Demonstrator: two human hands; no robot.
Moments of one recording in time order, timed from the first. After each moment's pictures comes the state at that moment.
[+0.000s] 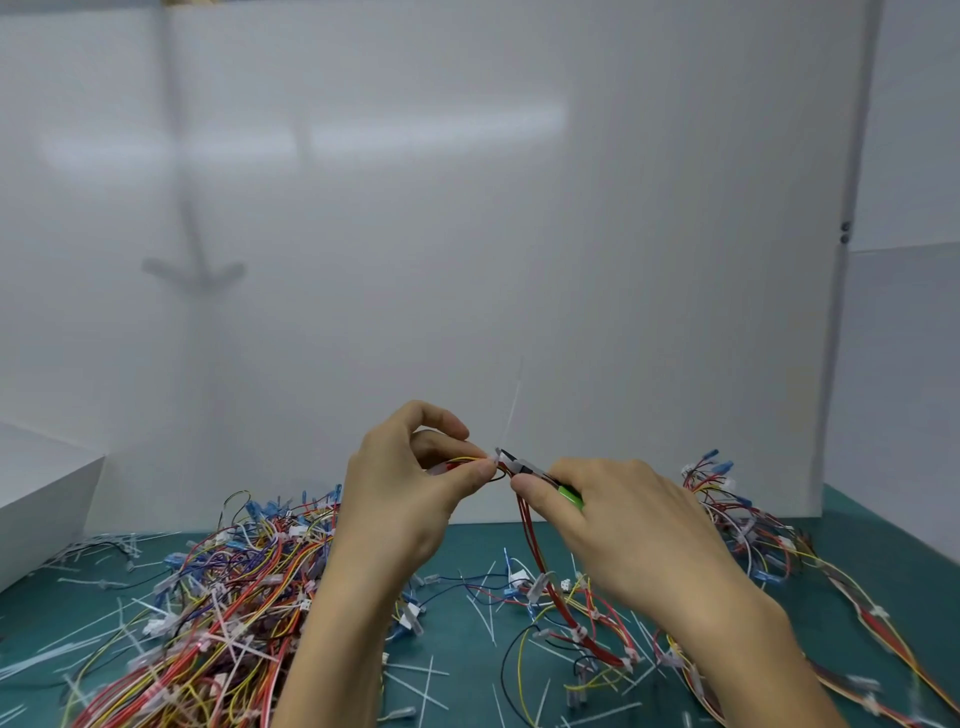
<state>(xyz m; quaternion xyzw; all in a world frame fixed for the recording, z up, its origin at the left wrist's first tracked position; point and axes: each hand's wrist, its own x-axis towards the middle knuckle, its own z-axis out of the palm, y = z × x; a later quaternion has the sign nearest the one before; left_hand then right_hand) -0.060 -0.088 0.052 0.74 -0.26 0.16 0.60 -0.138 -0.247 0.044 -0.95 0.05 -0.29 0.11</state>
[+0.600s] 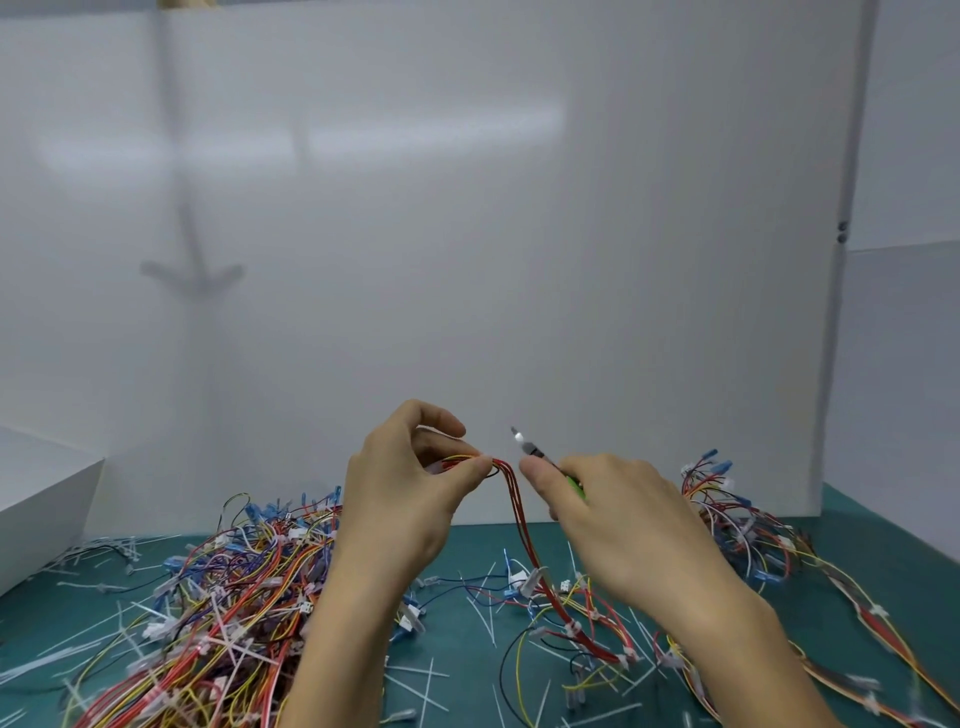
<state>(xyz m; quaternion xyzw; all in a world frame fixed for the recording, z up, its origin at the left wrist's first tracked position) -0.063 -0.089 0.053 0.75 -0.25 0.19 0.58 -0.135 -0.245 0.045 -0.94 0.08 -0.27 0.19</state>
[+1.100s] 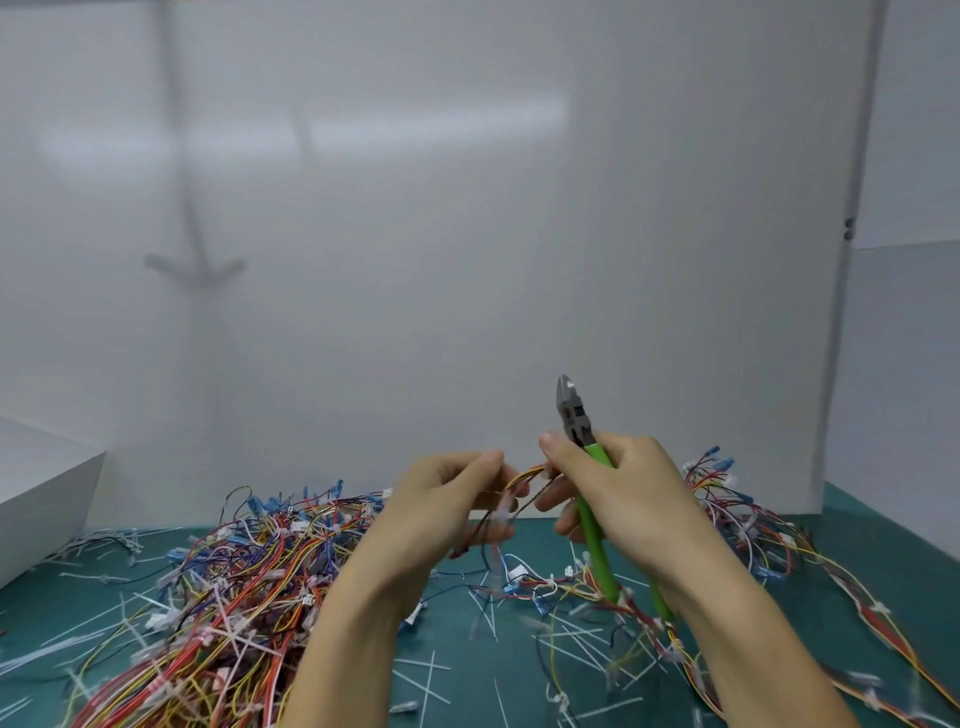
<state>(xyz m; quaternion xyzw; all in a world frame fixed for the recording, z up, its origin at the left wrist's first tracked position) -0.055 -0.099 0.037 0.70 -0.26 -0.08 0.66 -0.128 -0.246 0.049 -0.80 0.06 -0.26 0.54</state>
